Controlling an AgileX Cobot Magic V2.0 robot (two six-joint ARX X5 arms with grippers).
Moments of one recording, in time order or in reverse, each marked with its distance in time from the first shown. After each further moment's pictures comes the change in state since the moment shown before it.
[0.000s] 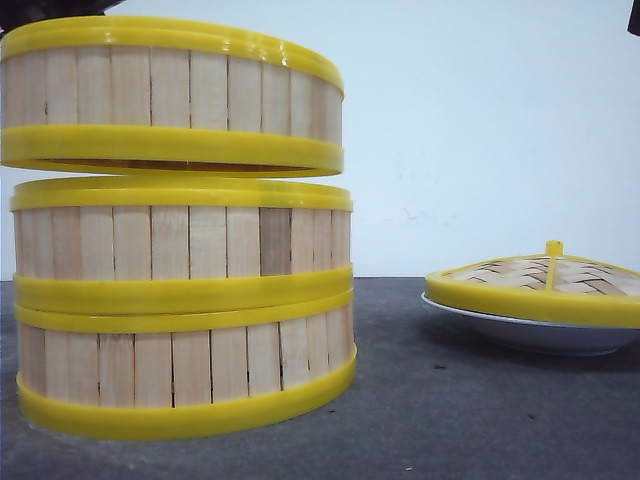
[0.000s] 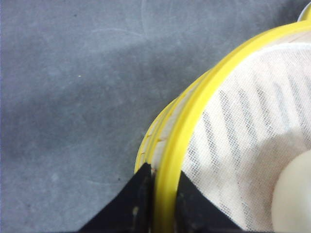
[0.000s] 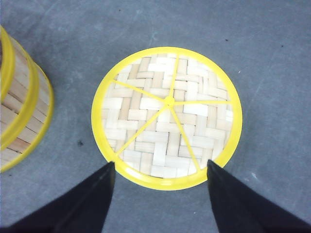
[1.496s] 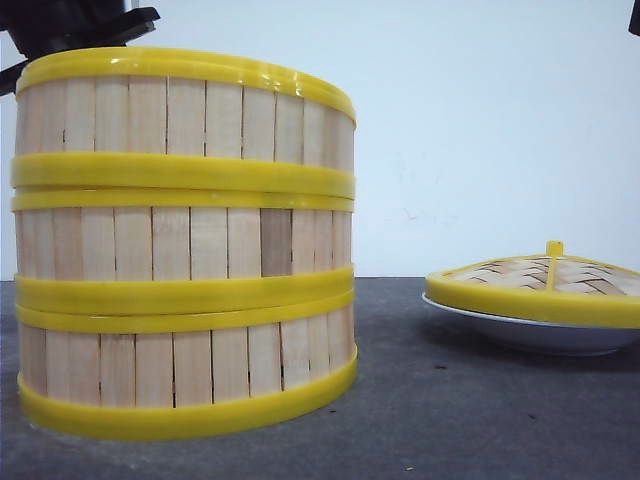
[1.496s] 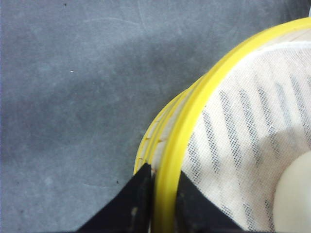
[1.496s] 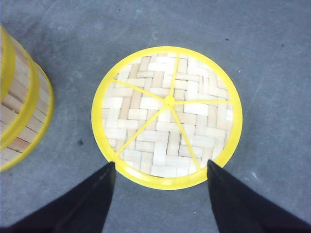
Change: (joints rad) left arm -0.034 0.065 0.000 0.018 -0.037 0.002; right arm 0.000 0.000 0.000 -0.002 0.000 0.000
